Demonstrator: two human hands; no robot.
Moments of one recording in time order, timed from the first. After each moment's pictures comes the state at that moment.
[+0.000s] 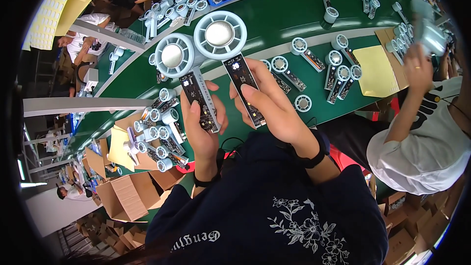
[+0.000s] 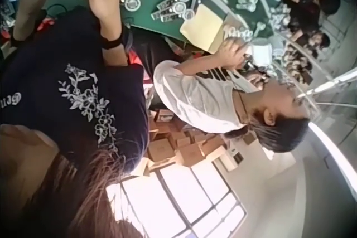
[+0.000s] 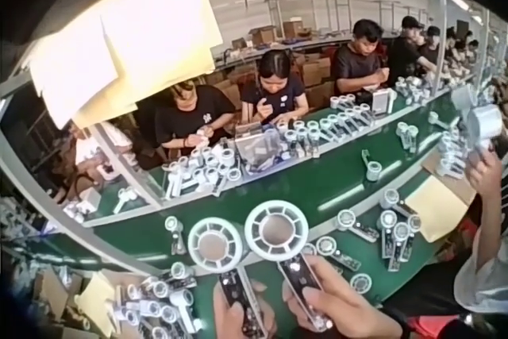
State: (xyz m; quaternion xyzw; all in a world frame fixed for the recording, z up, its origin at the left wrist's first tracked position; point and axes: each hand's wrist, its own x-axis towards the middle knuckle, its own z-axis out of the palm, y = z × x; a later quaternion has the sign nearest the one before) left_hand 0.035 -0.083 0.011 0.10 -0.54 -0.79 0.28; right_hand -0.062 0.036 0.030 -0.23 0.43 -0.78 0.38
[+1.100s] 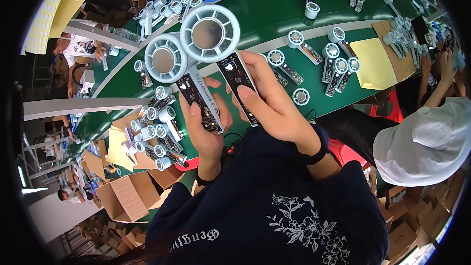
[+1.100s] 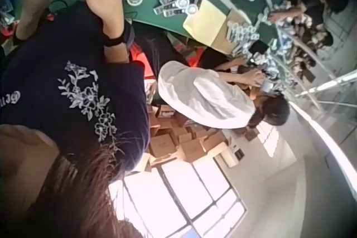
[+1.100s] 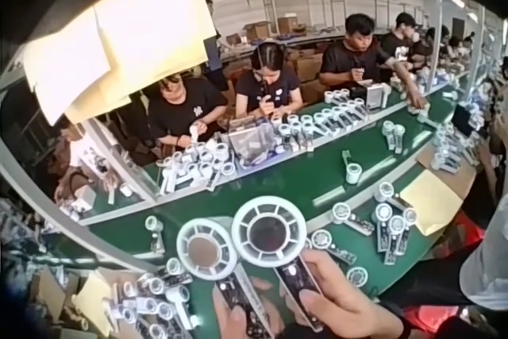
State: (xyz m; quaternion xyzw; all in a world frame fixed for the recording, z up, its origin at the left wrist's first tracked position) left_hand 0.036 -0.068 0.013 0.09 -0.55 -0.77 0.30; right_hand -0.054 0.041 0.034 -0.29 0.48 -0.76 0.32
